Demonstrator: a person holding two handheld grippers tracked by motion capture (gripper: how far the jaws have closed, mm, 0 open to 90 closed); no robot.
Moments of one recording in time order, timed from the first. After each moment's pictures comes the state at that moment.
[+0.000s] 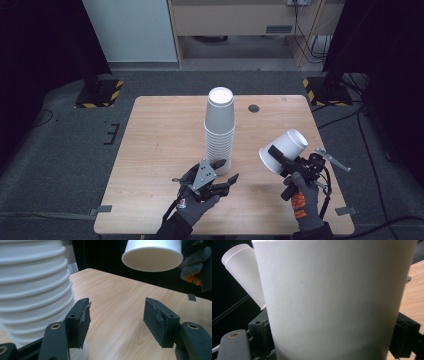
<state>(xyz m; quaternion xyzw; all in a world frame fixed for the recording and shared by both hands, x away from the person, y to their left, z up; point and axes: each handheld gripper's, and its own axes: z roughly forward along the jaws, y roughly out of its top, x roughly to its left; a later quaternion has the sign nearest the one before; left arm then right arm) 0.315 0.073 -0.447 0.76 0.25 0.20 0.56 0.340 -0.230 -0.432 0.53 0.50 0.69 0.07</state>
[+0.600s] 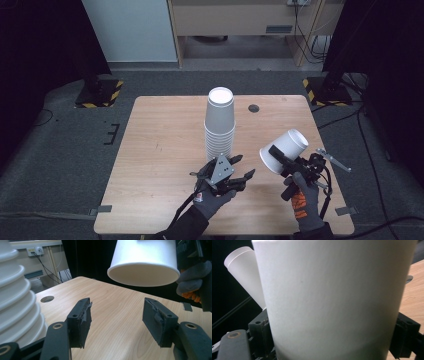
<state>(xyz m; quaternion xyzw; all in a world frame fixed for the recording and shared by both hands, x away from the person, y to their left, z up) 0.331 0.033 -0.444 0.76 0.23 0.20 0.58 0.340 -0.231 -0.433 0.53 0.49 0.69 0.06</state>
